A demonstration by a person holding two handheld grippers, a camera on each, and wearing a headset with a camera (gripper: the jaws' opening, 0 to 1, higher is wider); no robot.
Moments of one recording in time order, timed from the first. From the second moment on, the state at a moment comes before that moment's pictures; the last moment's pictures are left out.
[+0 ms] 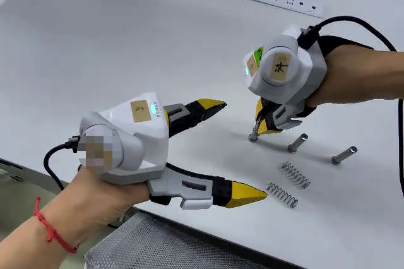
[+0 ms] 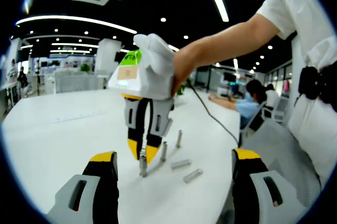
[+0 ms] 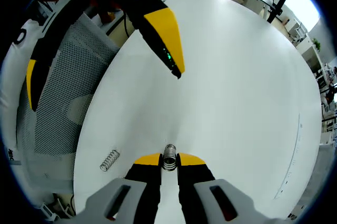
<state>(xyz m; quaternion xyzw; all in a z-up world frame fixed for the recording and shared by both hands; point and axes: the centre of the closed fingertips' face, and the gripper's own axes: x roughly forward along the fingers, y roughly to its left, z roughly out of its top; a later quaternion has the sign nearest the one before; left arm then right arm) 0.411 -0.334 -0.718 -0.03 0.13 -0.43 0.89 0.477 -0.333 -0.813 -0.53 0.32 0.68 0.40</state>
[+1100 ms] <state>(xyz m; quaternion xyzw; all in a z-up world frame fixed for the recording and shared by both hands) 0.411 -0.329 -0.718 -0.03 0.13 -0.42 0.90 0.477 -0.328 -0.829 -0.52 0.33 0.67 0.41</state>
